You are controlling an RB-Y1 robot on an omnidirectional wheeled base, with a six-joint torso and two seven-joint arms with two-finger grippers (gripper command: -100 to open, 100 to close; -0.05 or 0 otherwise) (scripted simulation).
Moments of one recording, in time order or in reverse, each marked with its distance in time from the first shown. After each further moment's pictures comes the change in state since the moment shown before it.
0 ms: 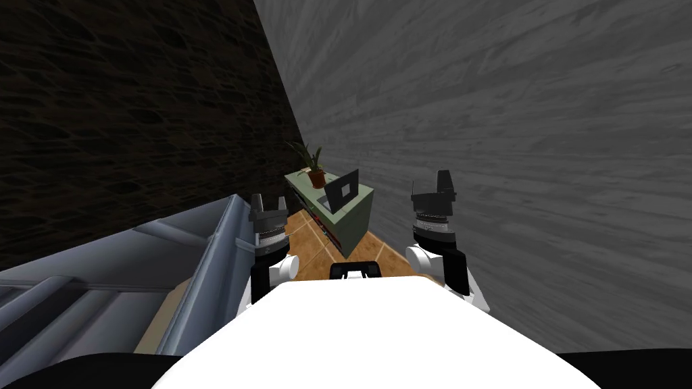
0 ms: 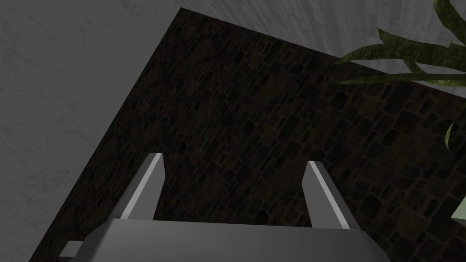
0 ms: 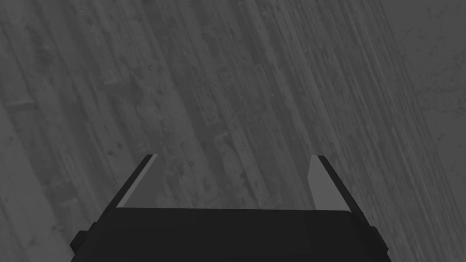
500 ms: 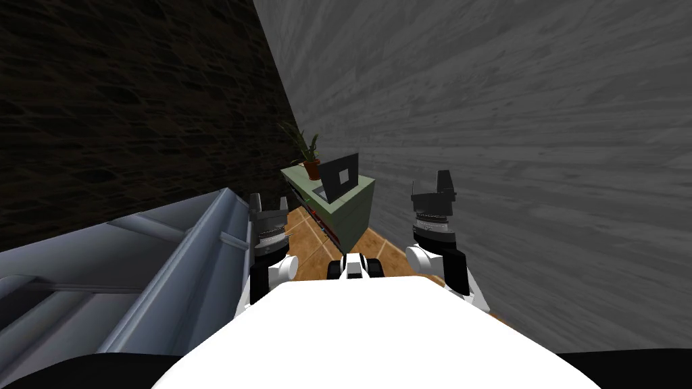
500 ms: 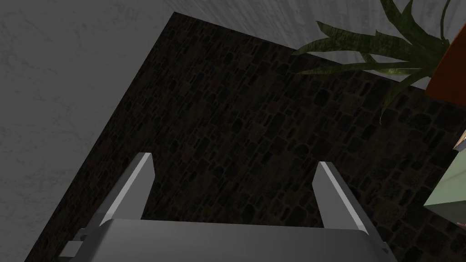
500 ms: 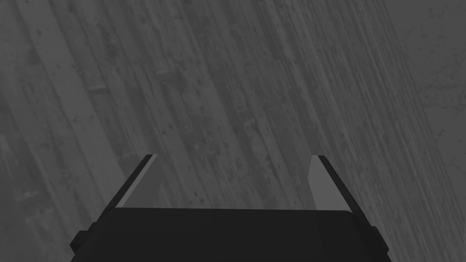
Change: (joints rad) left arm 0.001 0.020 0.002 0.000 0.001 0.004 0.002; right arm 0.000 0.000 0.000 0.000 0.000 0.000 0.000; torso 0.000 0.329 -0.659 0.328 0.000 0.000
